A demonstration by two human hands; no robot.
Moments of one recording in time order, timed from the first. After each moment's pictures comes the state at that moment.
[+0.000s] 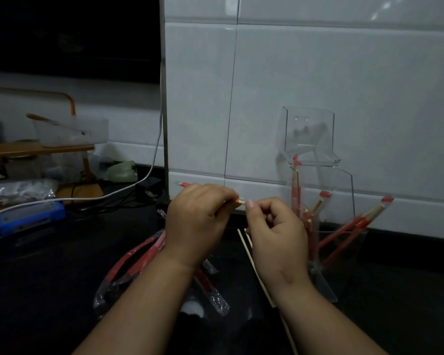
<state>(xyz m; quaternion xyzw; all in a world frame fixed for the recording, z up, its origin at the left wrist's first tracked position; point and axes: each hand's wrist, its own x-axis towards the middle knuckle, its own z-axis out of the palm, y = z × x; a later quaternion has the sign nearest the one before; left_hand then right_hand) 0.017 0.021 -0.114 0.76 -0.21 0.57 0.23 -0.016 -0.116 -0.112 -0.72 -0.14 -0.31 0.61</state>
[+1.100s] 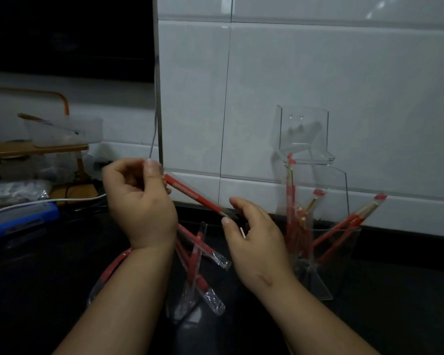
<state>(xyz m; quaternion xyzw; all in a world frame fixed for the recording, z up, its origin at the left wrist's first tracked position) 0.001 0.034 -0.091 0.50 -0.01 0.63 0.59 -0.014 -0.114 -0.120 -0.84 -0.17 -0.23 0.45</state>
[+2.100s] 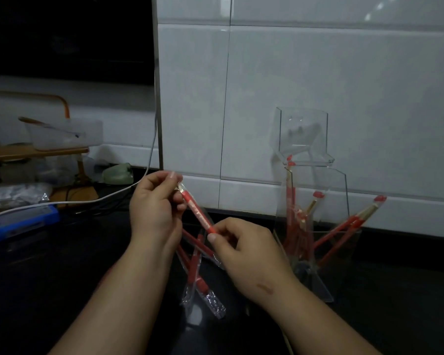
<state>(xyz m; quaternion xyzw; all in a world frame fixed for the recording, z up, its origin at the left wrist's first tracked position) 0.017 0.041 -0.091 0.40 0.00 0.29 0.87 -0.028 -0.115 -0.107 -0.89 -0.22 -0.13 0.38</state>
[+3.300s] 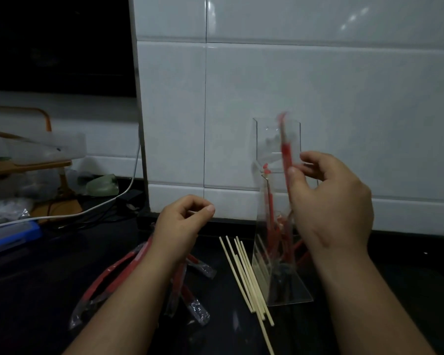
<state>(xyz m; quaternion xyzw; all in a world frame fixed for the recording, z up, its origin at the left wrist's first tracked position) 0.009 0.014 -0.108 0.74 -0.10 0.22 0.63 -0.033 -0.187 -0.037 -0.79 -0.02 -0.48 0.37</state>
